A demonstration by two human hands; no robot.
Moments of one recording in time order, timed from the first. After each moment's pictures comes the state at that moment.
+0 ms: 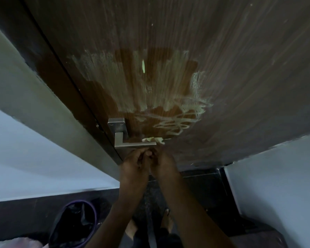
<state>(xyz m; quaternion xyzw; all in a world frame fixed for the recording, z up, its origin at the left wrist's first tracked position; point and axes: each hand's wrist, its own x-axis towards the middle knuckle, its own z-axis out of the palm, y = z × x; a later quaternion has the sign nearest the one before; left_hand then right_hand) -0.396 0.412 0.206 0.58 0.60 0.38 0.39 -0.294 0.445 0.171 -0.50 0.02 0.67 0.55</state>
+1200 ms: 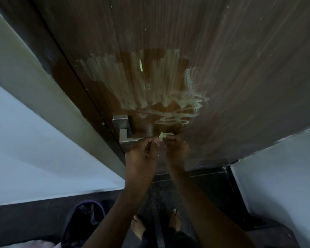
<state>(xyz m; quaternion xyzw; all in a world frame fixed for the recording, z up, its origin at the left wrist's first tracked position) -0.390 0.411 0.227 0.62 0.56 0.41 0.37 -0.275 0.439 0.156 -0.75 -0.31 0.27 0.52</state>
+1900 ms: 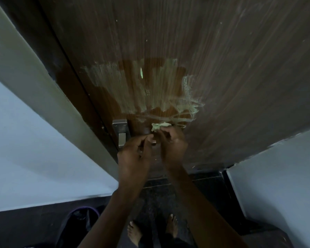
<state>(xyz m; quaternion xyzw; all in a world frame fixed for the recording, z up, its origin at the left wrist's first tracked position) -0.398 0.420 0.241 0.64 0.54 0.45 0.31 -0.273 0.452 0.180 -0.66 -0.49 0.05 0.57</state>
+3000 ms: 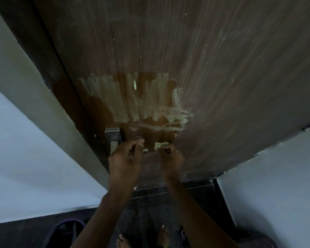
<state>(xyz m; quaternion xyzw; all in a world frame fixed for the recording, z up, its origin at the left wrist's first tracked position) -0.398 0.428 0.247 0.64 0.54 0.46 0.30 -0.252 0.434 0.166 -0.77 -0.35 0.23 0.48</state>
